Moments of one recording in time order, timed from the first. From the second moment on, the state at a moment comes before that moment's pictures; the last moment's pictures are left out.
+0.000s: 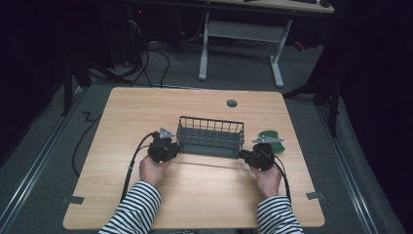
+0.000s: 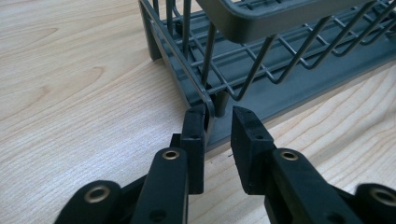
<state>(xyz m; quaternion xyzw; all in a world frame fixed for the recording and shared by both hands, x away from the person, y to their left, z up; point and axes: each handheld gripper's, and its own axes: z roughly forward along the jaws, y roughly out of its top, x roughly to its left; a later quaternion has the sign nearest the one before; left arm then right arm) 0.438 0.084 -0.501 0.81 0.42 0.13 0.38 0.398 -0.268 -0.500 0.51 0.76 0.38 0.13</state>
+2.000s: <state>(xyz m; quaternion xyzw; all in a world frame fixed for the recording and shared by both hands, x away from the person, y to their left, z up) 0.386 0.142 -0.524 0.81 0.45 0.17 0.35 0.305 -0.331 -0.508 0.53 0.72 0.40 0.20</state>
